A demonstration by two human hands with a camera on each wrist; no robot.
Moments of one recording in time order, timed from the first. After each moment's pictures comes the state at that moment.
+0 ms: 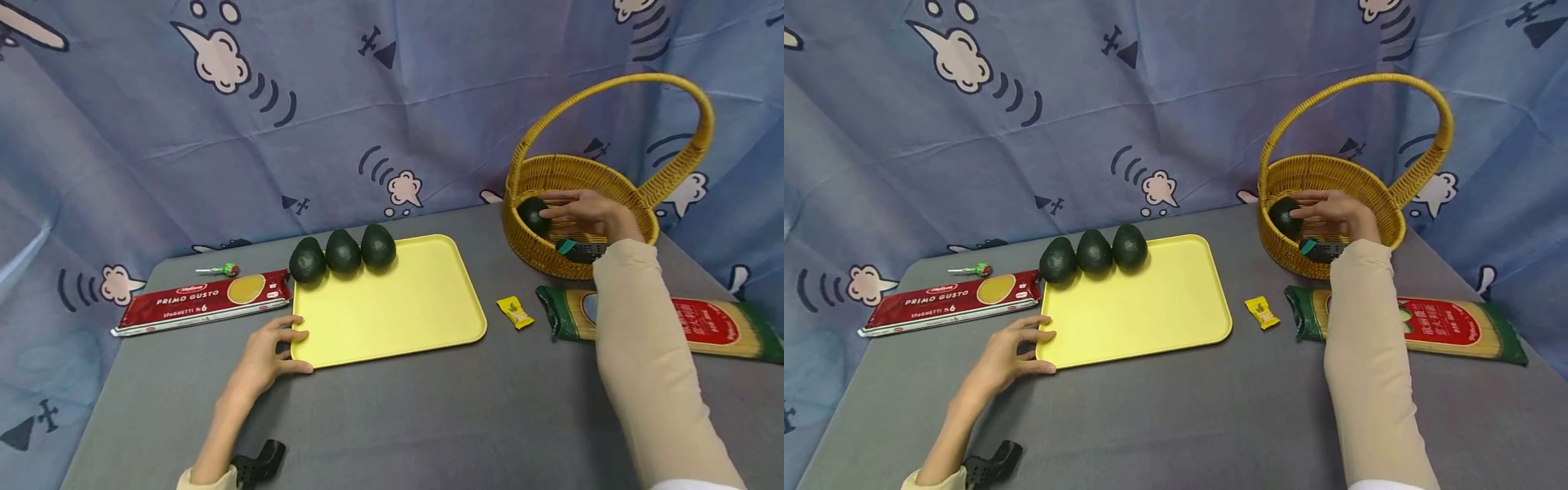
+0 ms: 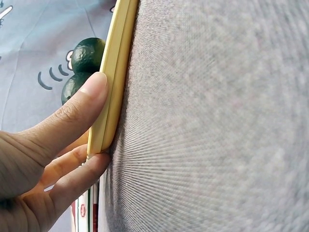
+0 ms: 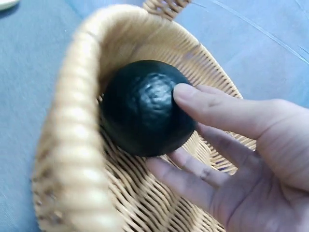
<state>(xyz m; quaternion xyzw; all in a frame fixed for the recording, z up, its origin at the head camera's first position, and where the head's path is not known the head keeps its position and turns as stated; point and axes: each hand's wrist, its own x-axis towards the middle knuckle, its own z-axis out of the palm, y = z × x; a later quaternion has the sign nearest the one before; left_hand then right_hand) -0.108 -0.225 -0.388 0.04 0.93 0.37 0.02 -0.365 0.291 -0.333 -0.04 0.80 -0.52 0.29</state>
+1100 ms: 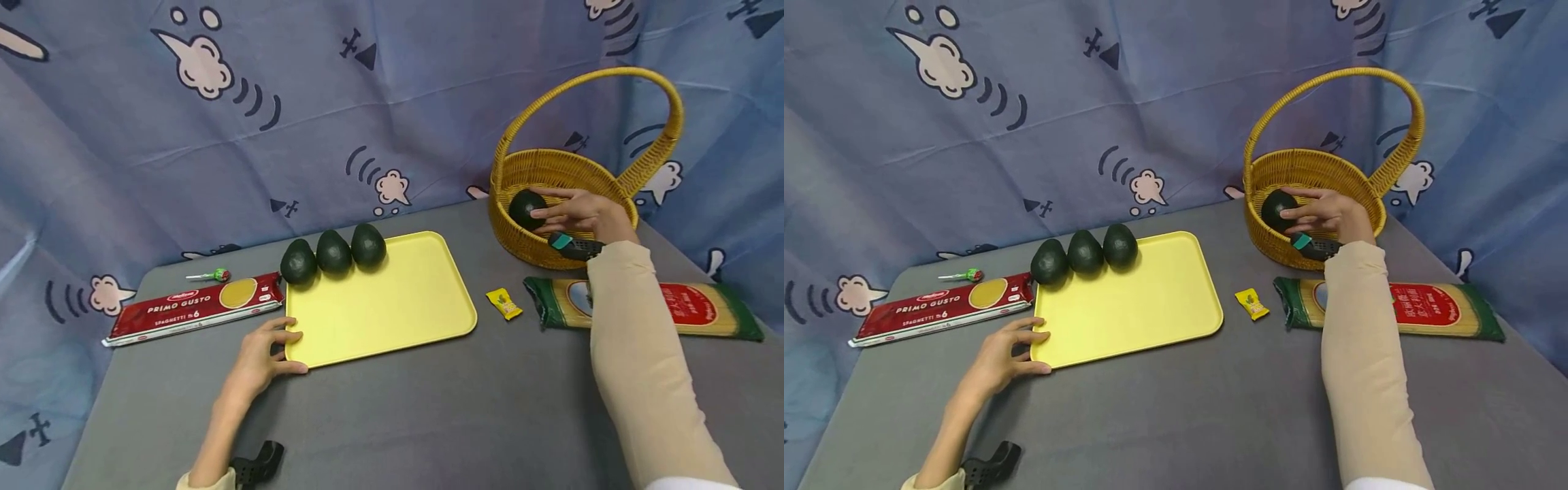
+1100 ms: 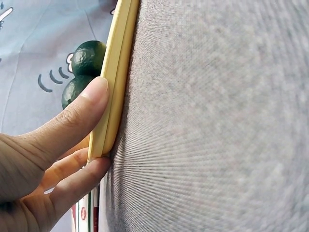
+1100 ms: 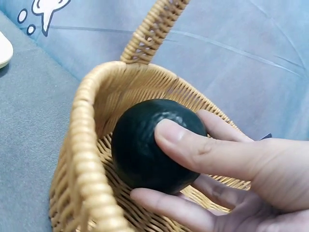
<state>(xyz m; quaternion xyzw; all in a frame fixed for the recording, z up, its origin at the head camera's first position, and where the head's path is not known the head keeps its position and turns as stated) -0.105 -0.223 -0.387 0.05 0.93 0.37 0.01 -0.346 0.301 -0.330 0.03 0.74 -0.61 0.28</state>
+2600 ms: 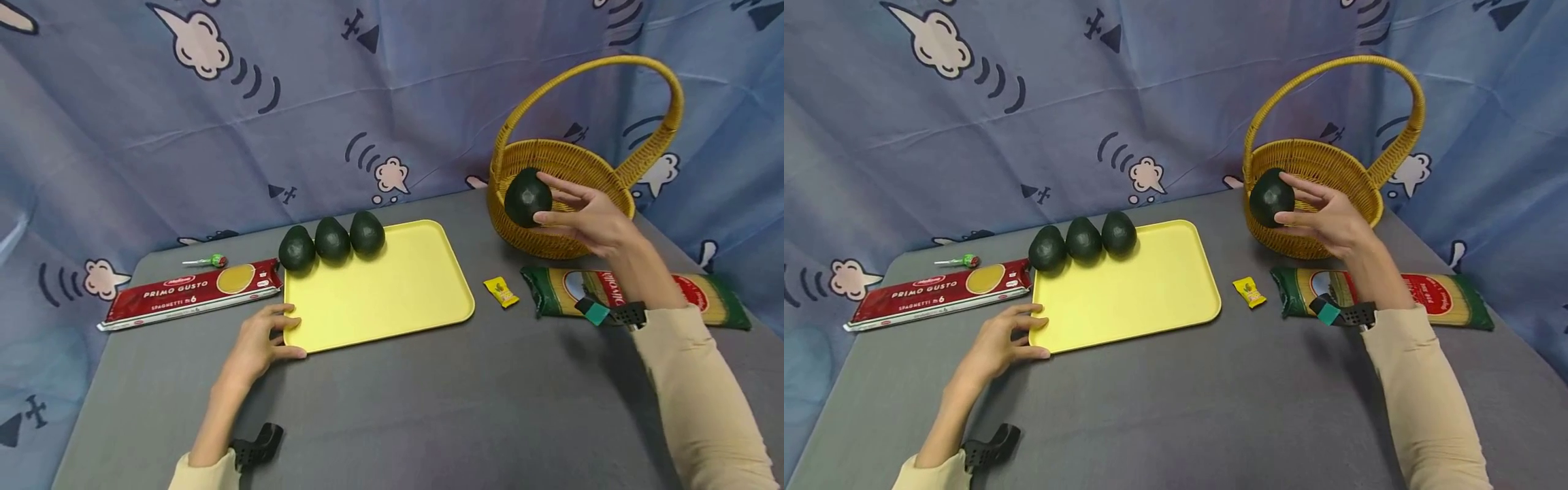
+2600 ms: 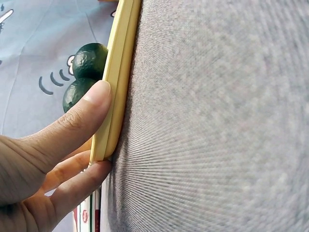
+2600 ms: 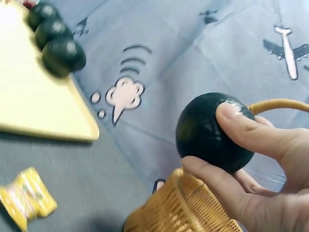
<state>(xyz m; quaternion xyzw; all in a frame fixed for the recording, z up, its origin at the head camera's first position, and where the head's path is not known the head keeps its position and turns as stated) -0.107 -0.224 -0.385 0.07 0.93 0.36 0.01 -0.257 0.262 -0.306 -0.07 0.63 -0.76 0.15</state>
